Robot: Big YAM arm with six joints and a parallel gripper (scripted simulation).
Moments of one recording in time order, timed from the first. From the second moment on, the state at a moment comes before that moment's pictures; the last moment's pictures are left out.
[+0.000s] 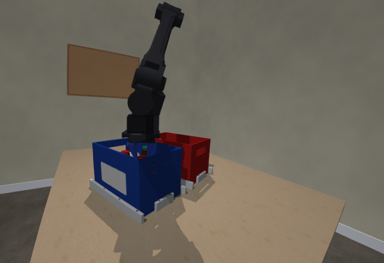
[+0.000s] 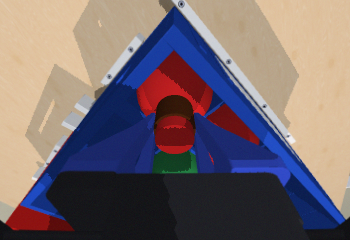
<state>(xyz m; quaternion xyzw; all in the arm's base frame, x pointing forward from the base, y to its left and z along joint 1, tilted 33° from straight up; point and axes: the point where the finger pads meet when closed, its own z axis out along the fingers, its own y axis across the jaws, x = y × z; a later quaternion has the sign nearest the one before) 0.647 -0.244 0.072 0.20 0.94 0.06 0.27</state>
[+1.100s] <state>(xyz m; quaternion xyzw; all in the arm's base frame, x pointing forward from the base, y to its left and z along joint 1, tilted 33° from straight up) 0.635 -0.242 0.078 0.20 0.94 0.07 0.26</state>
